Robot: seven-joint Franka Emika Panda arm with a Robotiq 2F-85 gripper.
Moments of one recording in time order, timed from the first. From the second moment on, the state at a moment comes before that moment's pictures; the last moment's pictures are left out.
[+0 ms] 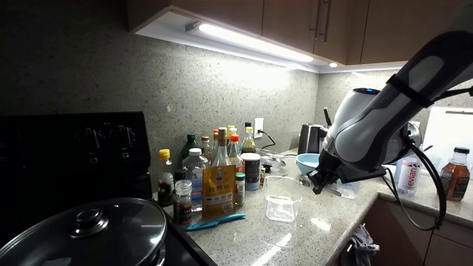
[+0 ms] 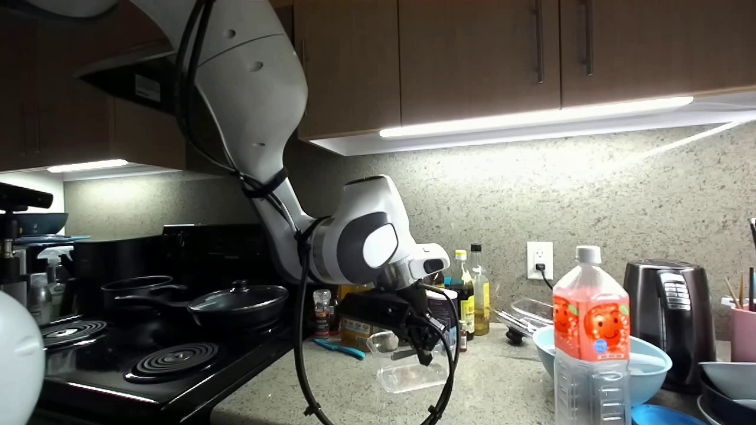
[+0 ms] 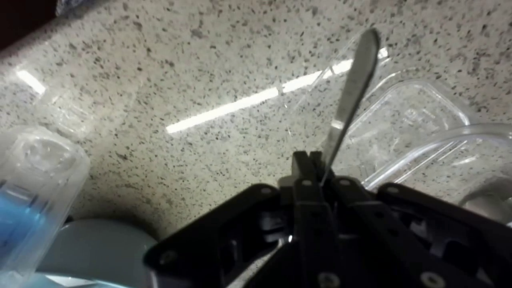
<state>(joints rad) 0.42 0.16 -0.64 -2.45 0.06 2.97 0.11</state>
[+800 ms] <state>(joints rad) 0.00 0.25 -0.26 -2.34 0.21 2.90 0.03</state>
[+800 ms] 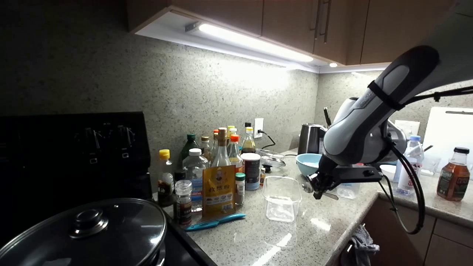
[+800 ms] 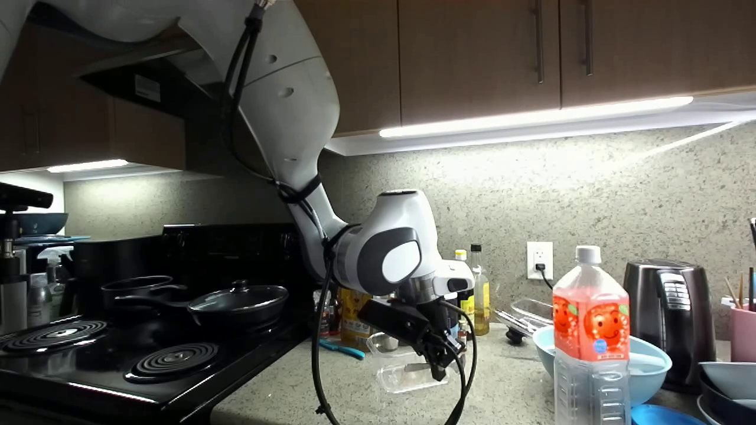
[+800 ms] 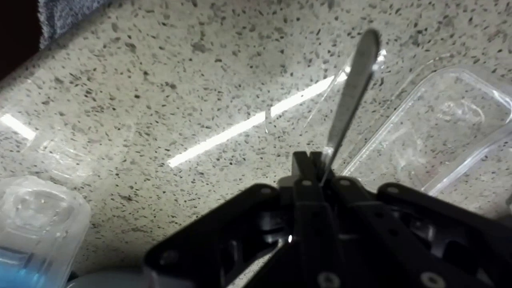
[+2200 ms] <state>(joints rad) -0.19 0.32 -0.07 -2.22 0.28 2.89 -0.03</state>
